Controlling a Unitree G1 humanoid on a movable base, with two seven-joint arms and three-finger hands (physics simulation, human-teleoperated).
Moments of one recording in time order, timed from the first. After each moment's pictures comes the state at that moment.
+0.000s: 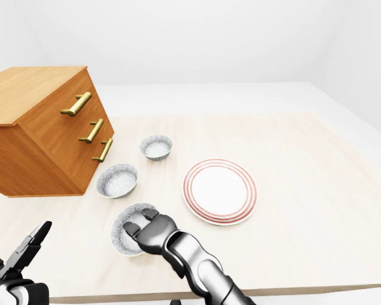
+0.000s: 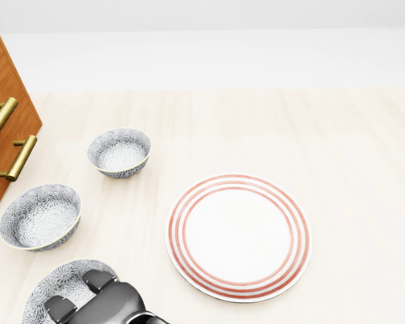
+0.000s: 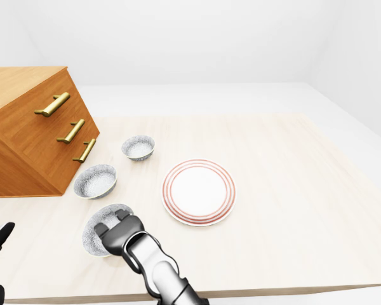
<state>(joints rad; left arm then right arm) 0.18 0.07 0.75 -0.20 -0.44 0.09 0.43 -0.12 0.28 0.65 0.13 -1.54 -0.09 0.70</state>
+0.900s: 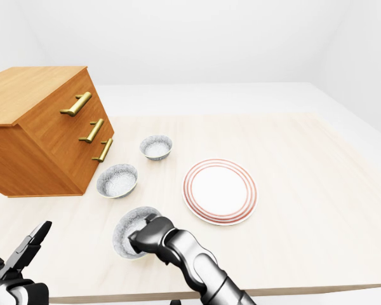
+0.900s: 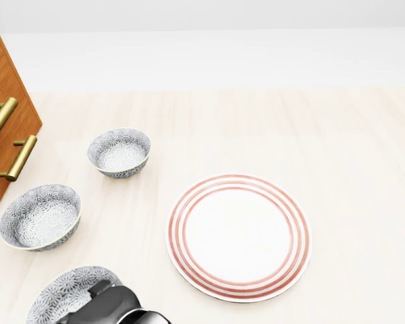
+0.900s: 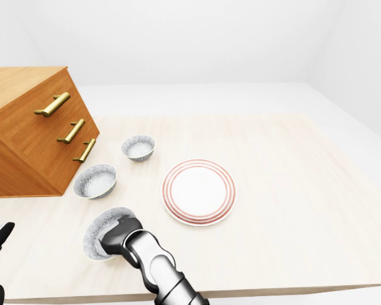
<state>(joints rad) 0.18 0.07 0.75 -0.20 -0.45 0.09 0.43 -0.18 0.32 0.61 0.27 -1.48 -0.09 0.70</state>
